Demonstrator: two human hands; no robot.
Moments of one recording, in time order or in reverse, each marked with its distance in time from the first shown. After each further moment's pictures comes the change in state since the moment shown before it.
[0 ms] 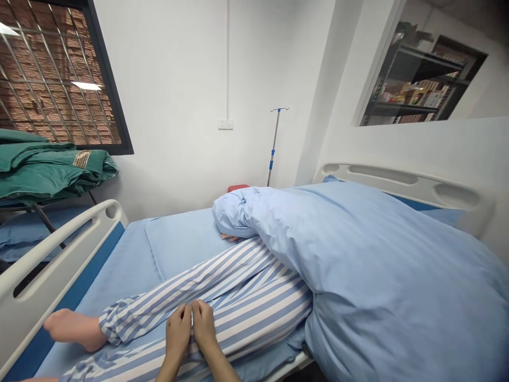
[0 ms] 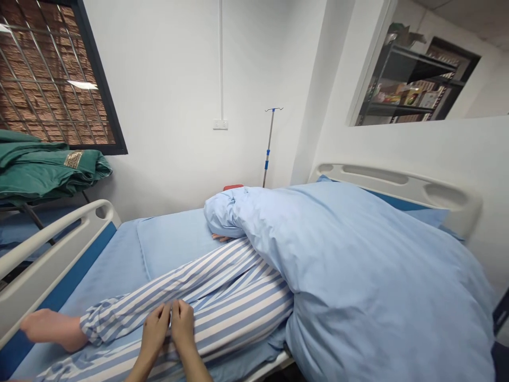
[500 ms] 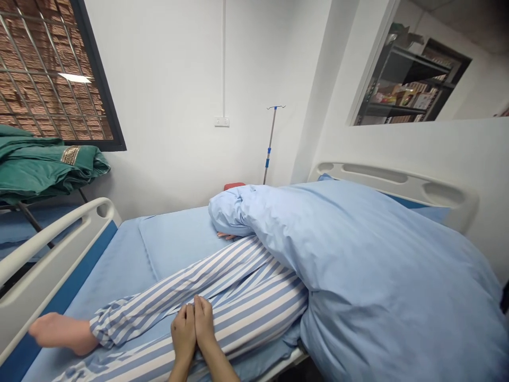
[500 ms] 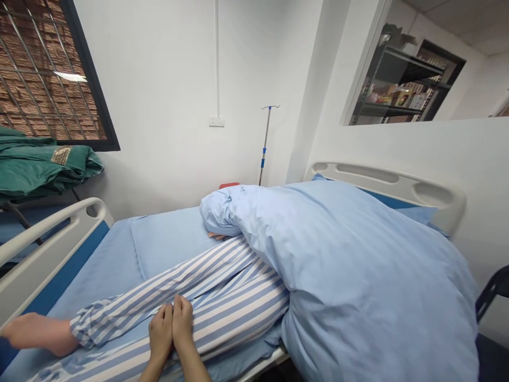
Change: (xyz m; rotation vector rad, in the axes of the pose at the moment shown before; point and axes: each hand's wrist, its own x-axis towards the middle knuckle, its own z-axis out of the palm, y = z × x) left_hand -0.005 -0.013 0.034 0.012 0.044 -0.085; right_hand 0.009 0.006 -0.002 0.162 0.111 0.098
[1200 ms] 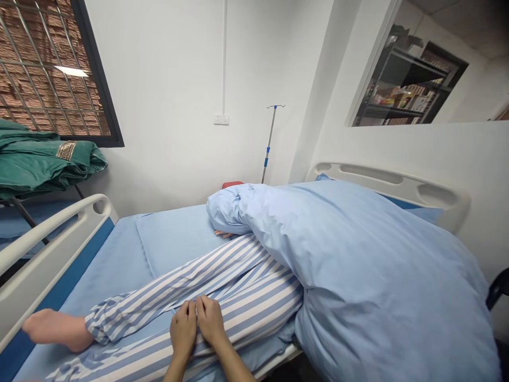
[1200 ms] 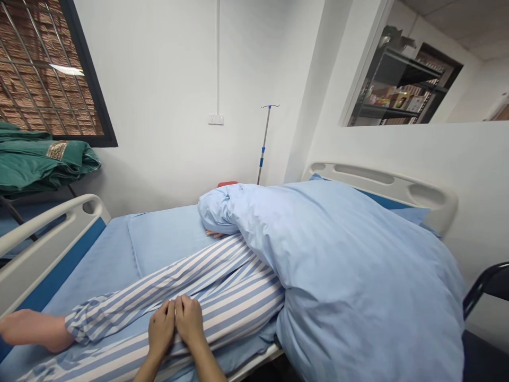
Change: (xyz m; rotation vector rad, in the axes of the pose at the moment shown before) left_hand 0.000 -0.001 0.008 0.326 -0.084 0.176; right_hand 0.005 -0.014 -0.048 -0.476 -0.208 -0.264
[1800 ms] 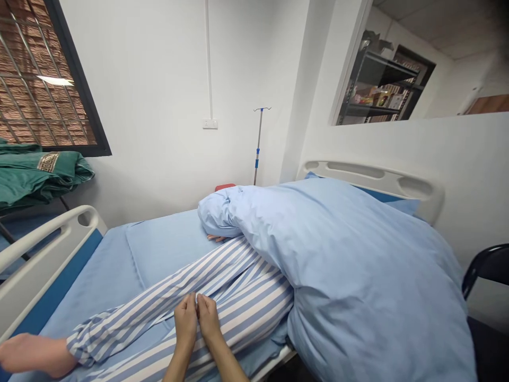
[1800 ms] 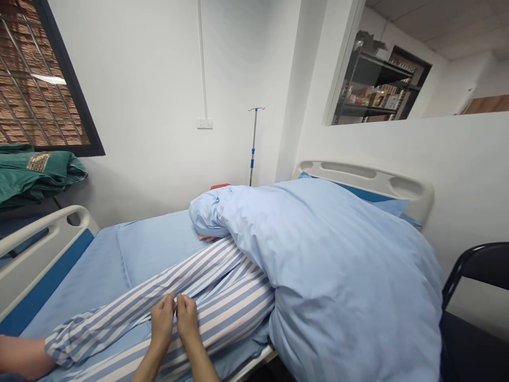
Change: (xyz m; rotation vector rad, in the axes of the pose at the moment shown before) left_hand 0.010 0.059 0.003 -0.621 0.096 -0.106; right_hand 0.013 0.014 -0.004 0.620 0.103 0.204
